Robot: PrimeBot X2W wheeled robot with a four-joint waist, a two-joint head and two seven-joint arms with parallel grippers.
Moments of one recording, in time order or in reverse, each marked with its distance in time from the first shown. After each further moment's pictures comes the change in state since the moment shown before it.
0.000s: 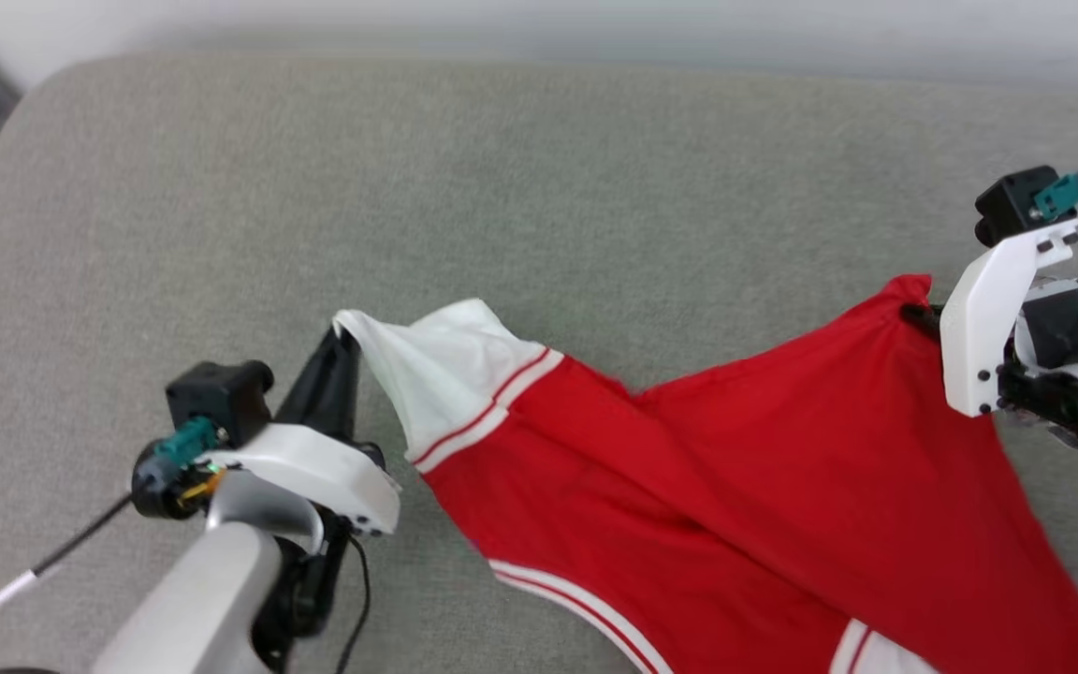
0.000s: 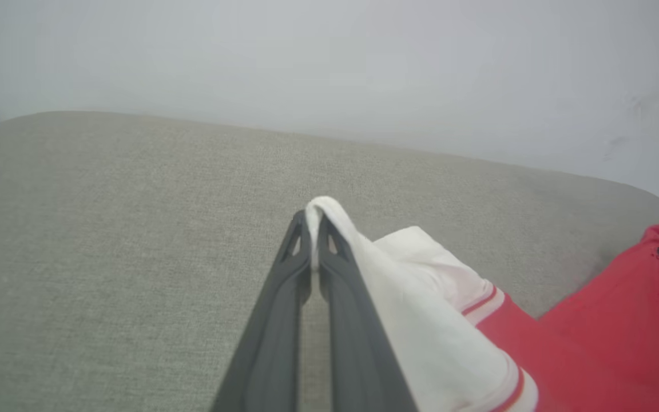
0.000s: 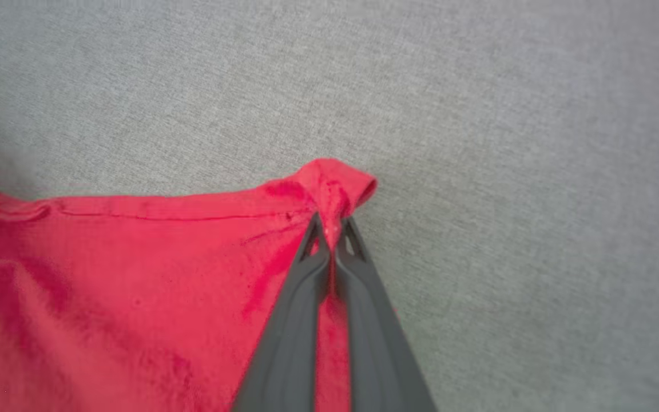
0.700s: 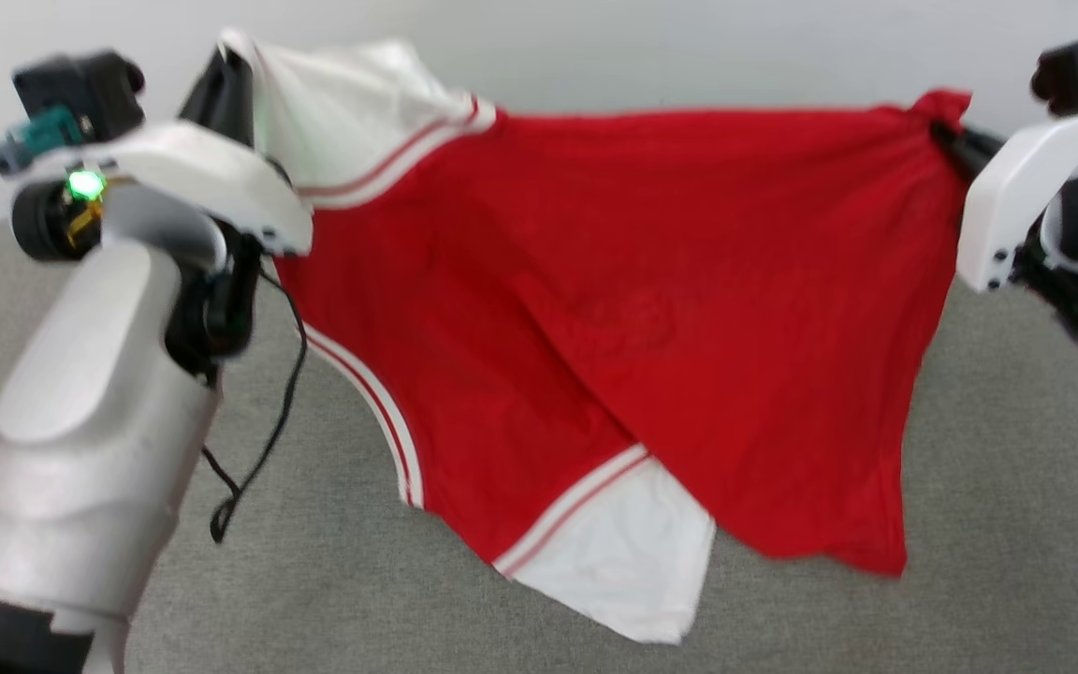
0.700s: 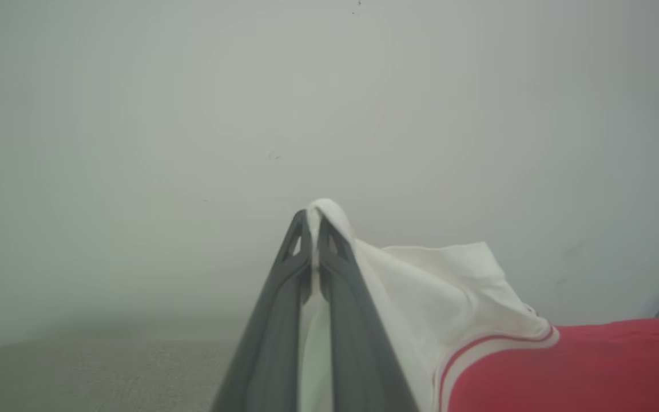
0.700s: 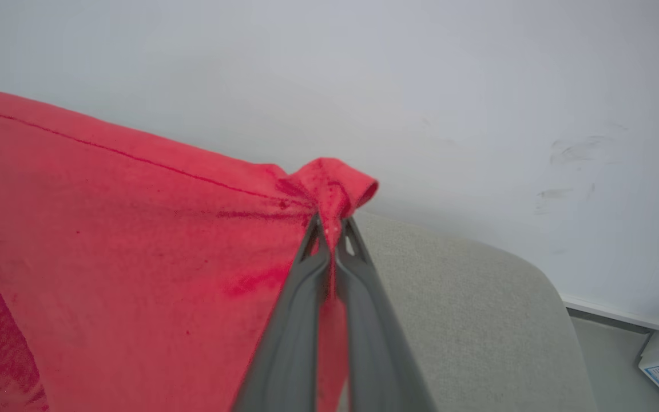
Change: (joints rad) left arm -0.495 -0.011 0.079 0.369 -0.058 -0.124 0.065; right arm -0.181 0.058 -0.002 0.154 -0.120 0.000 -0.370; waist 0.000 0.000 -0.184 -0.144
